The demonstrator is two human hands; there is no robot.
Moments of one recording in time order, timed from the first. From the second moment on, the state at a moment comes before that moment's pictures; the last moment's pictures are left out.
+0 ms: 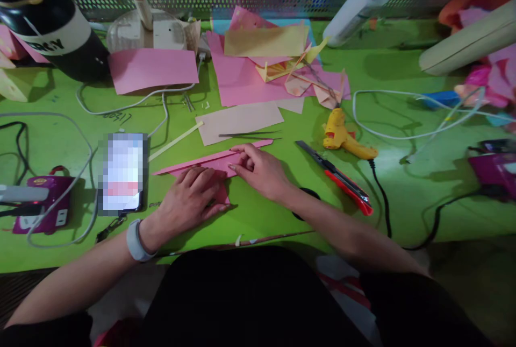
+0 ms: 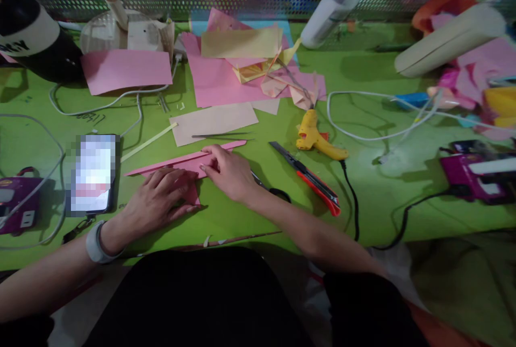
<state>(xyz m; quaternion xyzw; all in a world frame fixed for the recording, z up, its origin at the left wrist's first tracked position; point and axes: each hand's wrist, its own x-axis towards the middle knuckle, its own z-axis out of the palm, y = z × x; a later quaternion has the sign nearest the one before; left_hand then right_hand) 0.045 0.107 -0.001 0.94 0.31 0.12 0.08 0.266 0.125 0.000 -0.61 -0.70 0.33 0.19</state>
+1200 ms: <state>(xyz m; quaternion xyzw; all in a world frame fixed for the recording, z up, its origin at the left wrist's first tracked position) 0.048 0.108 -0.006 0.96 0.26 0.12 0.02 0.275 0.095 0.006 -0.44 -0.88 0.04 0.19</state>
